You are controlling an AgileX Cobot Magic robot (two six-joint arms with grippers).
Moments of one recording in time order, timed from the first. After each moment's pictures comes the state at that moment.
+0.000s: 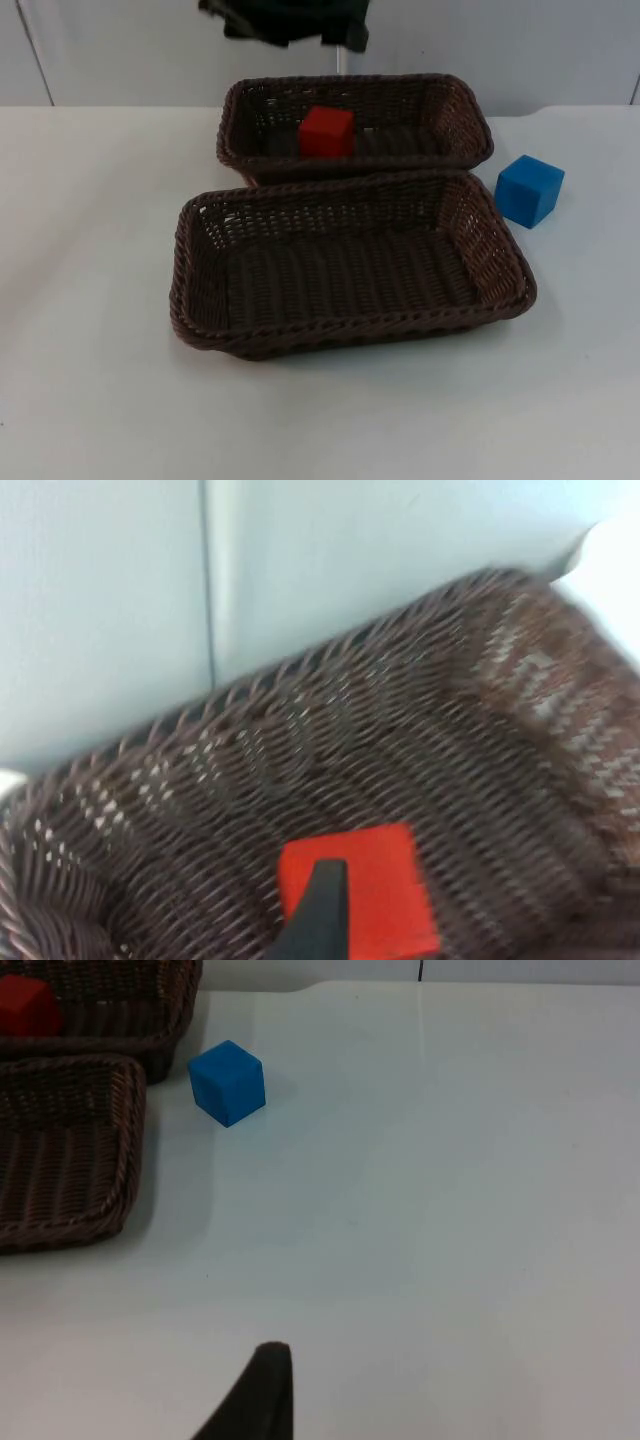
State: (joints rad) right arm 0.08 0.00 -0.52 -0.07 1.09 0.02; left arm -0.34 2.25 -1.90 -0.56 0.50 0.52
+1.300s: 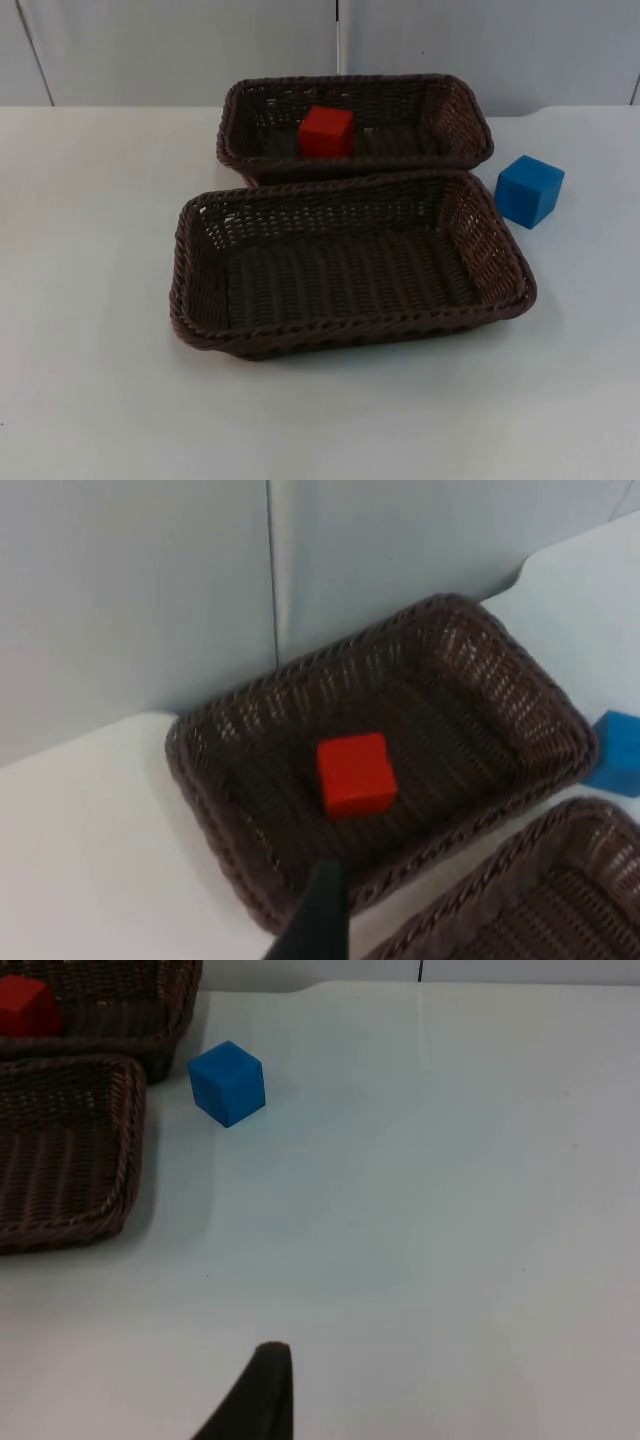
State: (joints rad) right arm 0.08 0.00 -0.52 -0.07 1.09 0.02; left arm -0.31 1.70 -1.70 -0.25 0.83 0.23
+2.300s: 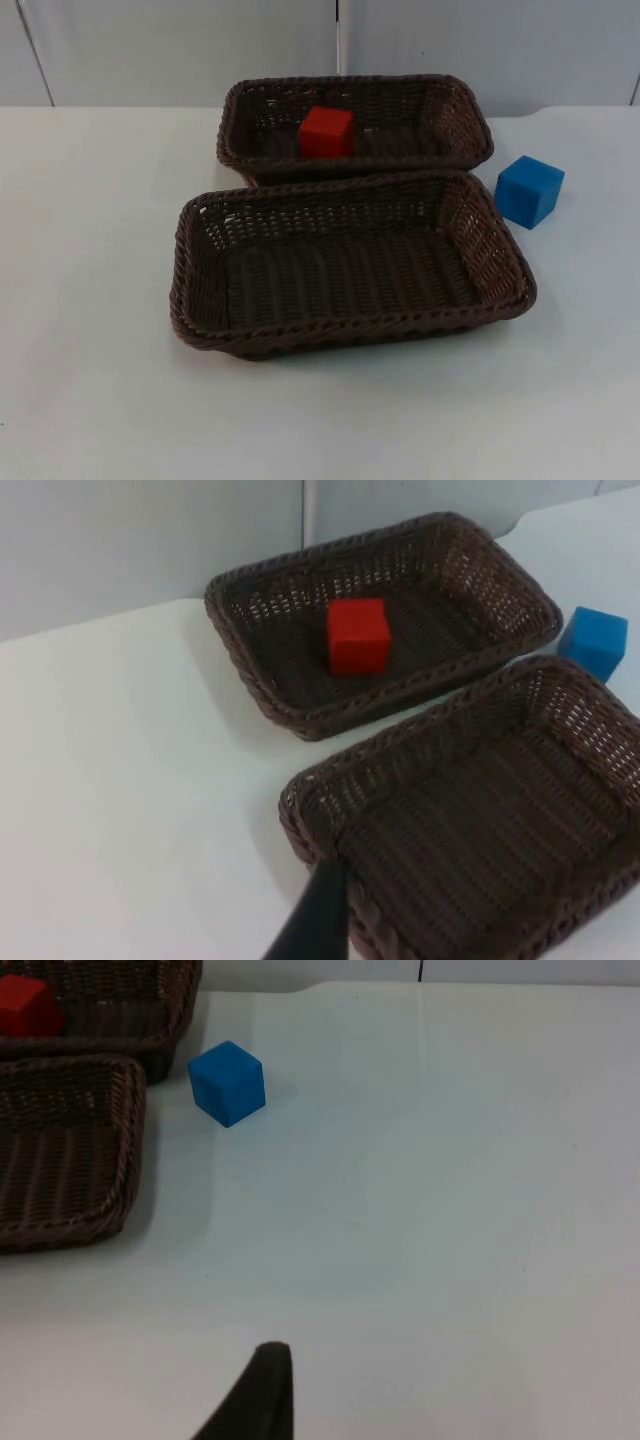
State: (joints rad) right arm 0.08 0.00 -0.52 -0.07 1.09 0.02; left arm -0.31 0.88 -0.83 -0.23 0.60 0.18
